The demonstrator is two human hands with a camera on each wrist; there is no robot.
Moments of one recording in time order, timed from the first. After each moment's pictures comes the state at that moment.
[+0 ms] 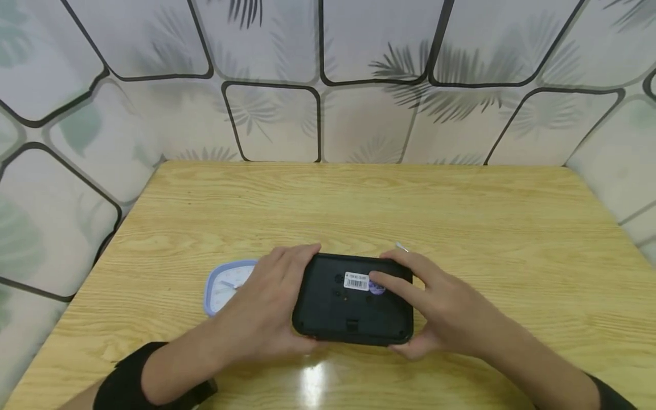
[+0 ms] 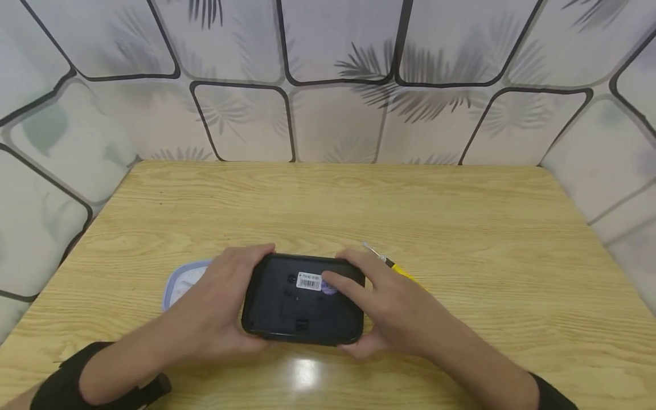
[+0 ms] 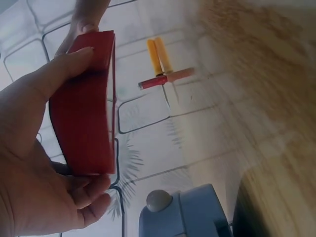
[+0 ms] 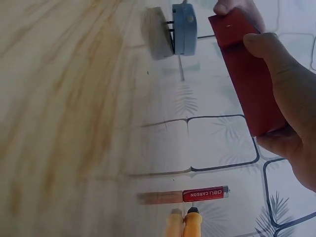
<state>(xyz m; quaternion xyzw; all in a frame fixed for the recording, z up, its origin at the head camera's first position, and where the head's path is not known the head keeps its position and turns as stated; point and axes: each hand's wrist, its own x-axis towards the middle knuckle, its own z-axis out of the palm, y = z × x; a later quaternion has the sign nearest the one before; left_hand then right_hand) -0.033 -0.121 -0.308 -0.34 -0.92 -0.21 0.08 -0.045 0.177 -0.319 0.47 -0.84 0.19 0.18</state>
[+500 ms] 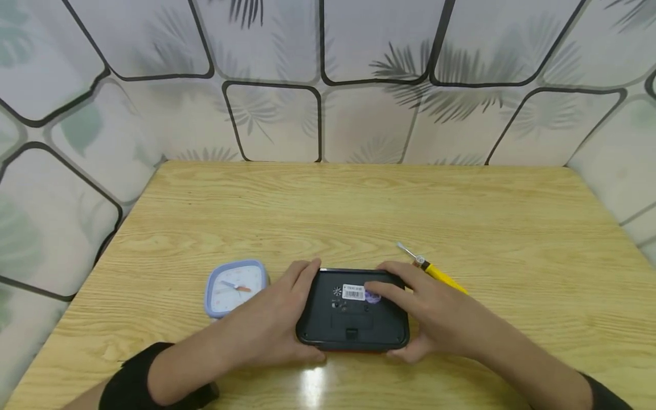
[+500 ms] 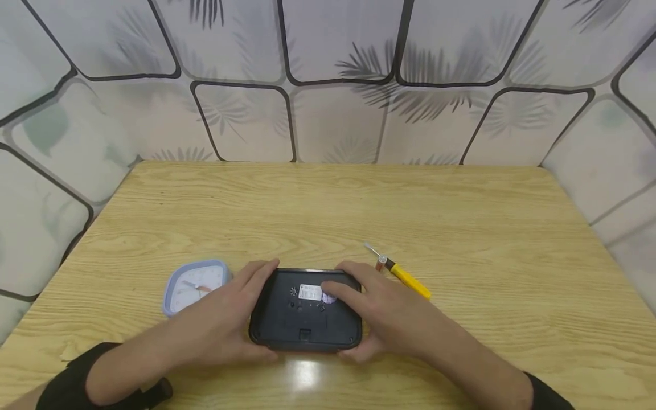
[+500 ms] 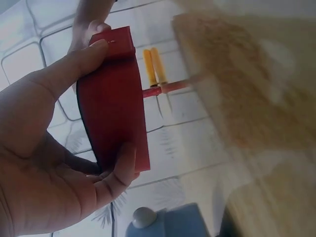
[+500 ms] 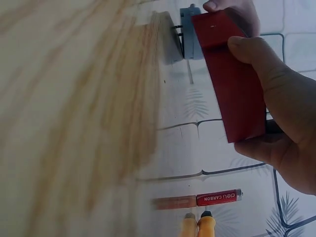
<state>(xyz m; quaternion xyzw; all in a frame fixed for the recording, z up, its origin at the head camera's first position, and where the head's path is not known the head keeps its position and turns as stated) -0.027 -0.116 -0.312 -0.27 -0.93 -0.21 -0.11 -0.047 0.174 -0.334 0.46 -0.86 0.16 0.10</state>
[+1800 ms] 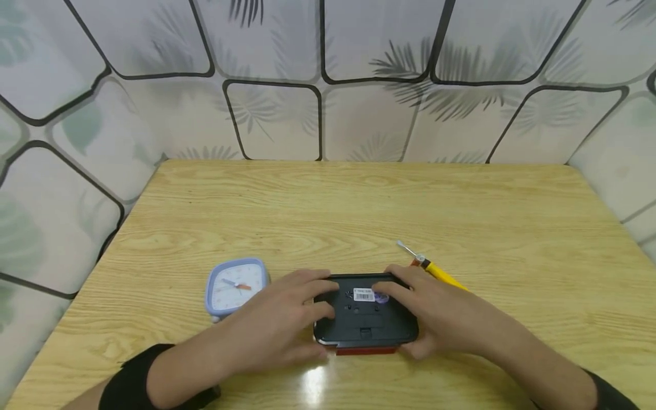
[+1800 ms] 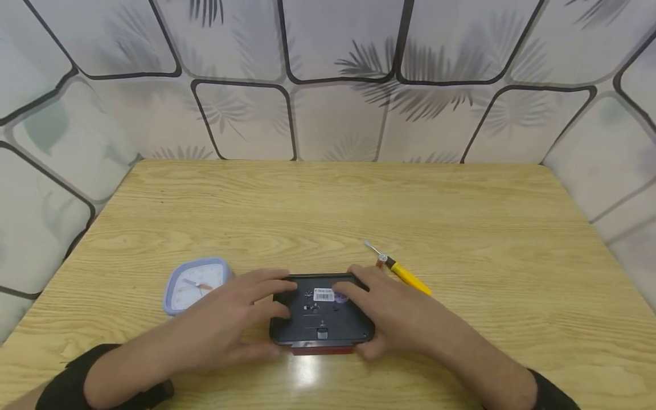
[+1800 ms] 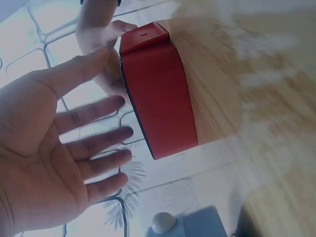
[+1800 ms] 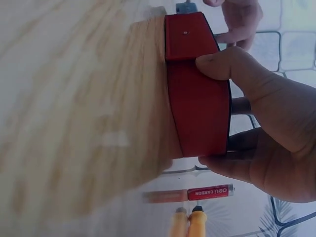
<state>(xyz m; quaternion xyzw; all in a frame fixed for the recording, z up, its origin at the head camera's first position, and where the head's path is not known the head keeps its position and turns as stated) -0.027 -0.118 -0.308 -0.42 -0.90 -0.12 -0.03 -0.050 0.180 -0.329 0.42 -0.90 0.11 -0.05</state>
